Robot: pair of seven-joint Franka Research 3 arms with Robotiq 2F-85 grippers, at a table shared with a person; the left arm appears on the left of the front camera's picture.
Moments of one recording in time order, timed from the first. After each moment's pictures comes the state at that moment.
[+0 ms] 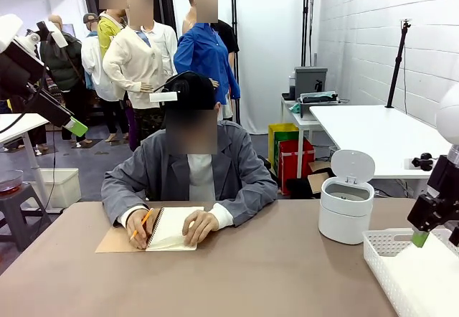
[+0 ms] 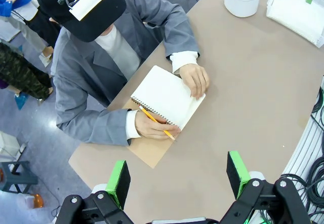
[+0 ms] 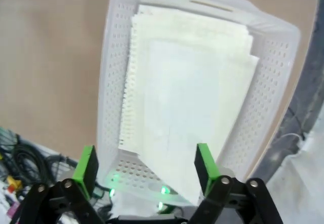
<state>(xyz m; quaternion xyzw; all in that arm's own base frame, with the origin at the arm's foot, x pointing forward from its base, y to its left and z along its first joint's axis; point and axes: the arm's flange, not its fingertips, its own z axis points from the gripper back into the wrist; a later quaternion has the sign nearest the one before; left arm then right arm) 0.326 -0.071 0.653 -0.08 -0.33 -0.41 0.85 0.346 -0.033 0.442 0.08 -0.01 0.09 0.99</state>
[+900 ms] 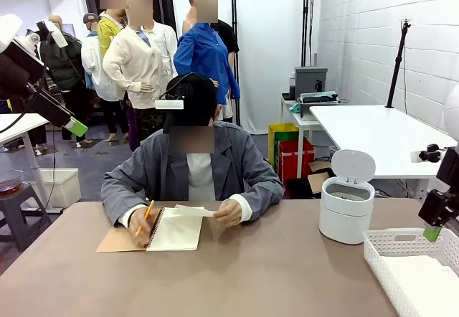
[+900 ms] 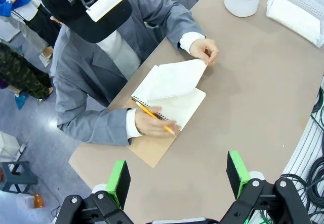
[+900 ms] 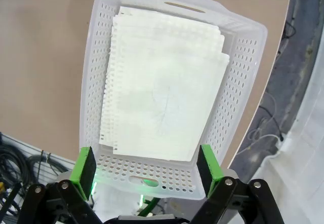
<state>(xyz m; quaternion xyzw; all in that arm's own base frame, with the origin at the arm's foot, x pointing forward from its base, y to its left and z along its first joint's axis) 0.326 -0.071 0.653 -0.08 -0.33 -0.41 0.85 0.339 -0.038 0.460 0.04 -0.03 0.11 0.99</state>
